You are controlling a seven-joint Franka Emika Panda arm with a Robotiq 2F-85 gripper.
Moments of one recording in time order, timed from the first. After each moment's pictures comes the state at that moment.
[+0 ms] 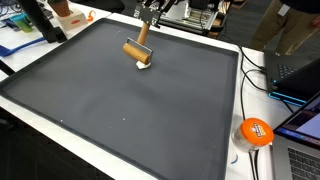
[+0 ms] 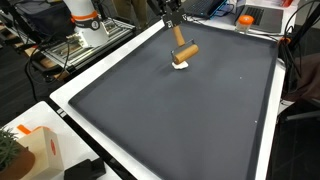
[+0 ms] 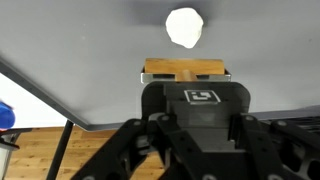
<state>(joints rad) -0.54 -0.34 0.67 -2.75 -0.77 3.06 1.10</state>
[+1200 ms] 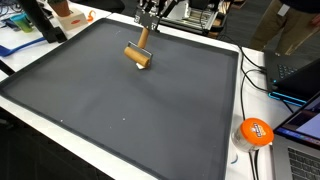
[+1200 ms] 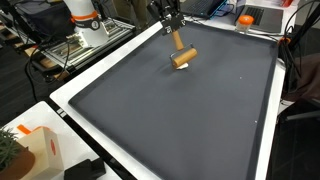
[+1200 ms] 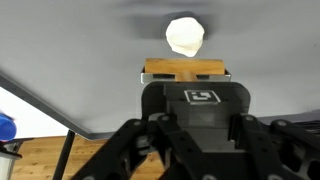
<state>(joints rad) -0.67 -0.31 0.78 -2.75 -0.85 3.10 1.21</state>
